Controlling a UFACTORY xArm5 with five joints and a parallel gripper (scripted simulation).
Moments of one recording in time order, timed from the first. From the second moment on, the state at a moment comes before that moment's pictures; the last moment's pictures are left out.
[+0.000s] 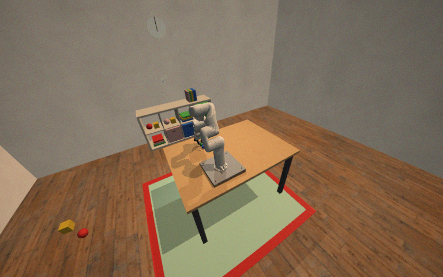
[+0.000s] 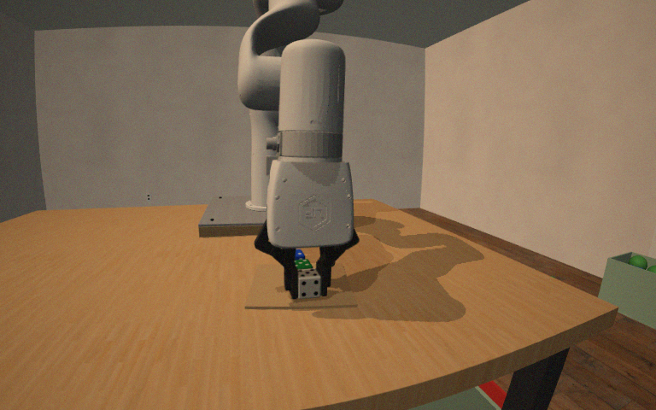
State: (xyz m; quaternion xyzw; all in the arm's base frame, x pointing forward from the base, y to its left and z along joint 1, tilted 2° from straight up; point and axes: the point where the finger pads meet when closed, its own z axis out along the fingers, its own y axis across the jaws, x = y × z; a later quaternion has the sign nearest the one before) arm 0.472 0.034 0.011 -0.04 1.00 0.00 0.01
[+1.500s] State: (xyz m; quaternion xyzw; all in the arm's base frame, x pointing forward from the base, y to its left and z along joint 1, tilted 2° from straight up) arm 0.472 0.034 0.007 -0.04 1.00 0.00 0.01
